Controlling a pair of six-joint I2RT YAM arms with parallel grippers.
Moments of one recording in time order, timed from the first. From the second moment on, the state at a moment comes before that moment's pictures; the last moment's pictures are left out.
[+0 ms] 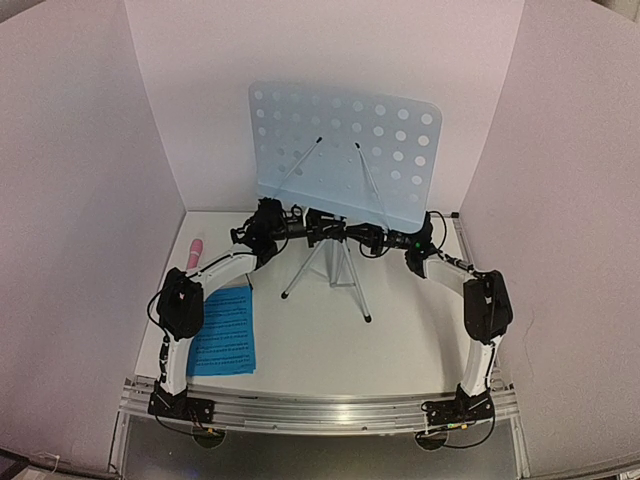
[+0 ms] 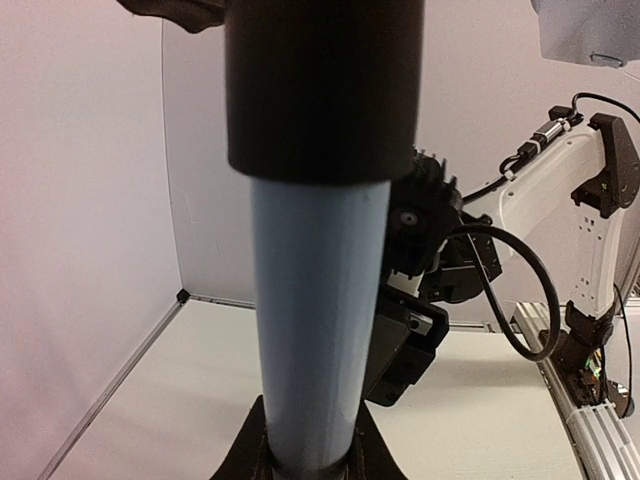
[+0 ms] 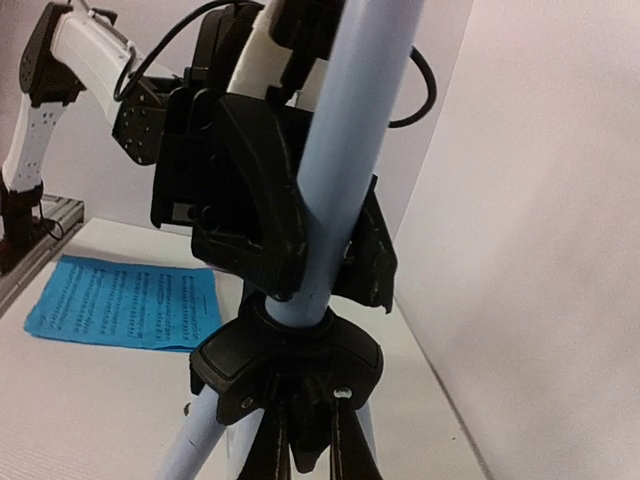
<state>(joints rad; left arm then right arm) -0.64 2.15 1.82 0.46 0.82 -0.10 0.36 1.99 1.41 0.64 -1.05 -0.27</state>
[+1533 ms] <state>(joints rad) -0.63 2.16 1.81 0.48 0.84 -0.10 0.36 1.87 1.59 -0.12 -0.92 1.69</state>
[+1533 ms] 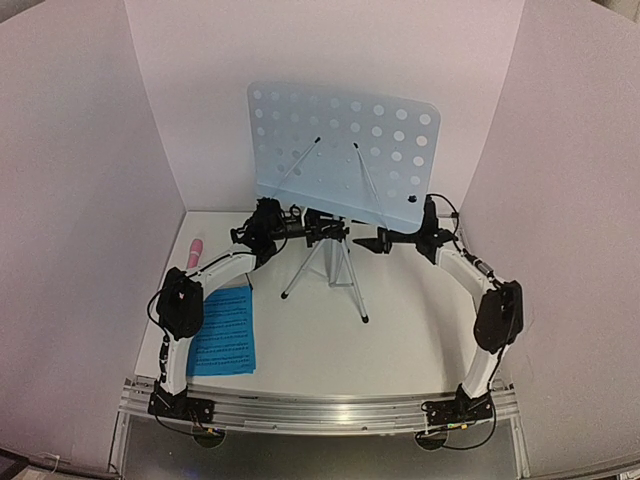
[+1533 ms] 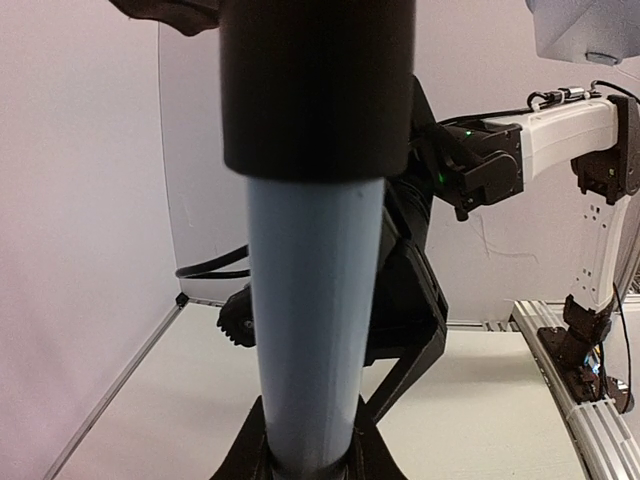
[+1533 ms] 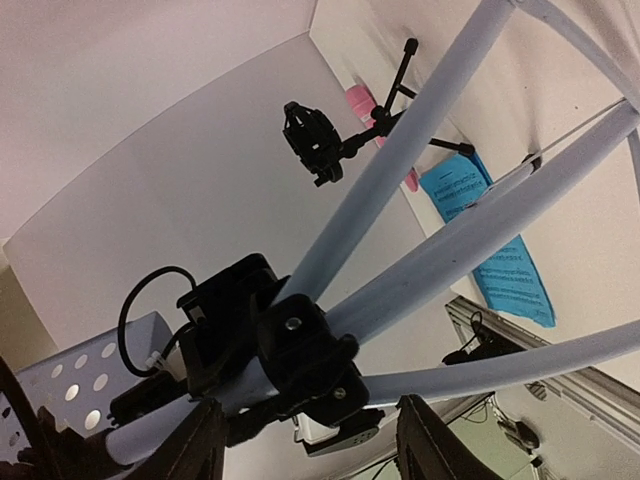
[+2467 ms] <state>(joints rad) -0.63 2.16 1.81 0.48 0.84 -0.10 0.36 2.01 1.74 -0.13 -1.03 1.79</state>
